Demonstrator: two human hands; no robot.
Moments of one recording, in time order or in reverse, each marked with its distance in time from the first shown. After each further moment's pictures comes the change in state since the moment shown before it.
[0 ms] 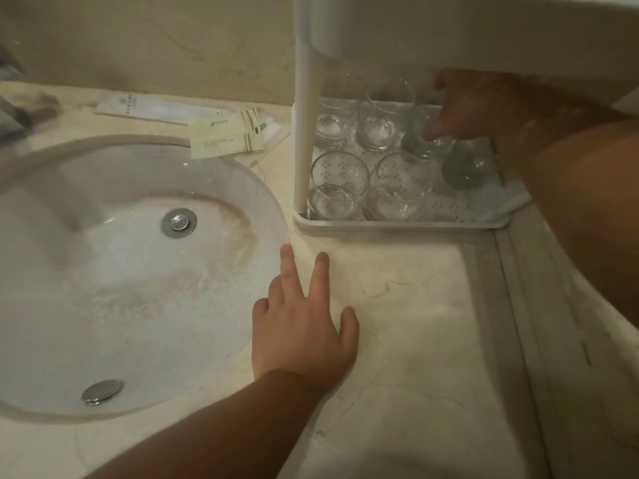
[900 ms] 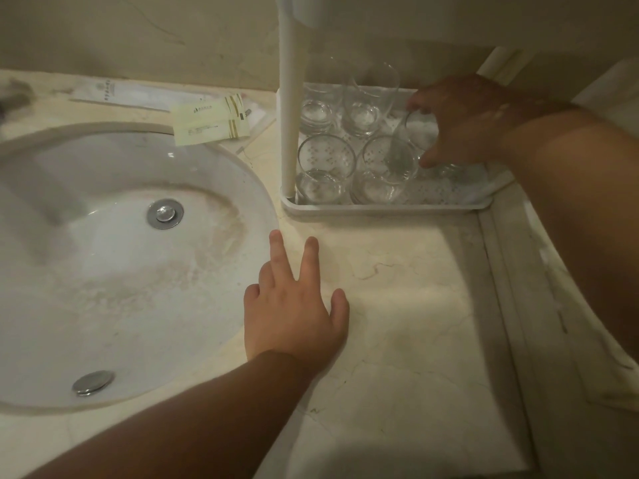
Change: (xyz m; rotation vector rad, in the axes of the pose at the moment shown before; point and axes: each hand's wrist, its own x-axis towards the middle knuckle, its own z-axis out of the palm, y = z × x) left_hand 0.001 0.000 0.001 0.008 0.001 0.006; right_hand -0.016 0.016 0.011 -0.184 -0.119 -0.061
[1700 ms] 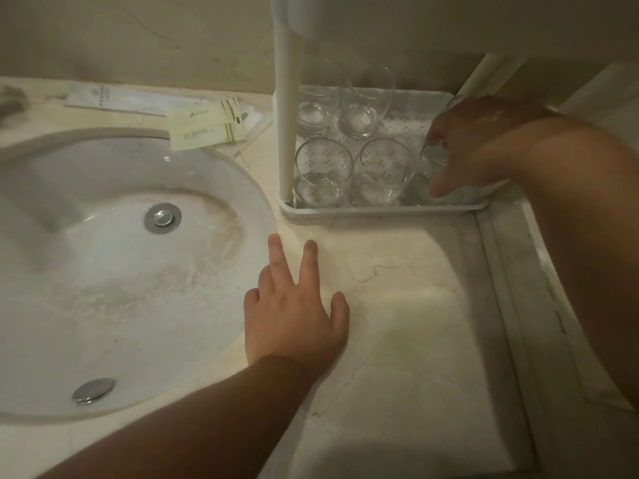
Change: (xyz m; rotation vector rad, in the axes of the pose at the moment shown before) left_hand 0.000 0.001 -0.003 -0.013 -0.017 0.004; right_hand -0.024 -0.002 -0.005 -0.136 -0.203 0.154
